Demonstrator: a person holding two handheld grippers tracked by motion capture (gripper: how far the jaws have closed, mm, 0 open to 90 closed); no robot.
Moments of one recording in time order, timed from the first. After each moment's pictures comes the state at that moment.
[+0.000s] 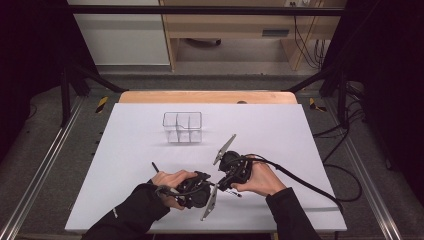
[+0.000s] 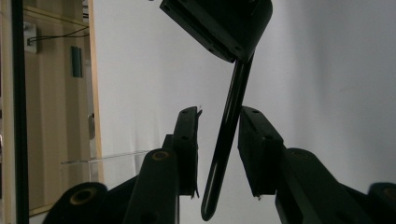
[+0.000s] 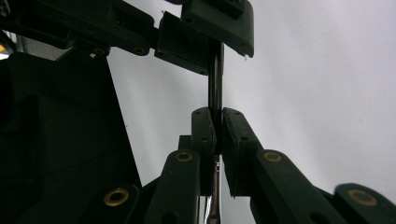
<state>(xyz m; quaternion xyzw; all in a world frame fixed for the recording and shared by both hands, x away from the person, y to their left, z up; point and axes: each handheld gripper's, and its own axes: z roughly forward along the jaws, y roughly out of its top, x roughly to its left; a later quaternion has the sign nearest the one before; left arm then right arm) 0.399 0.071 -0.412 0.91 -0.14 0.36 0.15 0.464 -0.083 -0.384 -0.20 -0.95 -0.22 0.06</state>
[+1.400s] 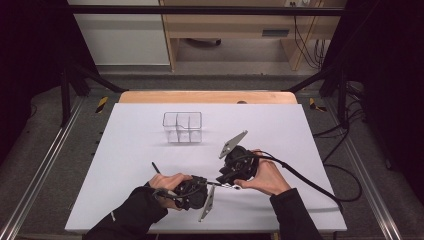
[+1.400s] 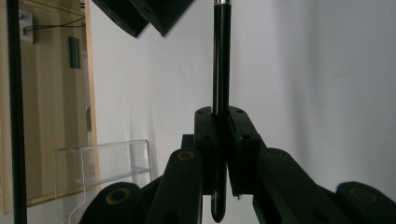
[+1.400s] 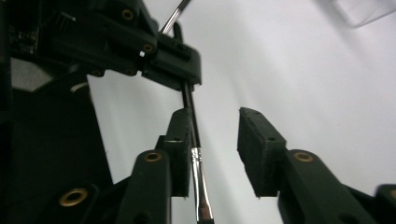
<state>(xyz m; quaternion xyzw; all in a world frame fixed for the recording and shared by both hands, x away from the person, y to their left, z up) 0.398 0.080 -0.416 0.91 -0.11 0.36 0.15 0.461 -0.098 -0.365 -0.20 -0.93 -0.30 -0.02</state>
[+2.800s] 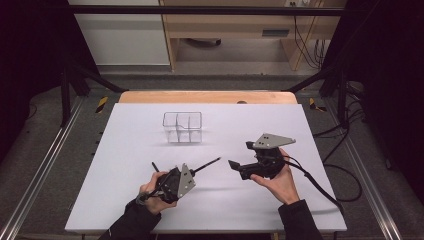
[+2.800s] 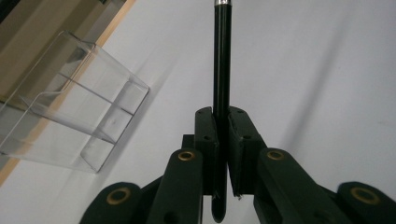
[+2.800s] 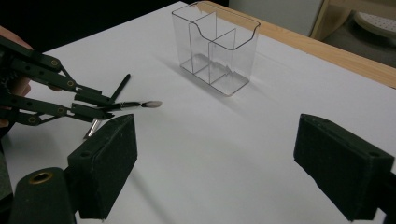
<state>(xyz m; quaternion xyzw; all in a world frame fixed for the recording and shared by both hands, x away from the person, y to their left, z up) 0.413 0.125 -0.425 0.88 0.17 0.32 0.31 0.451 -0.158 -0.372 -0.33 -0.80 -0.48 -0.16</state>
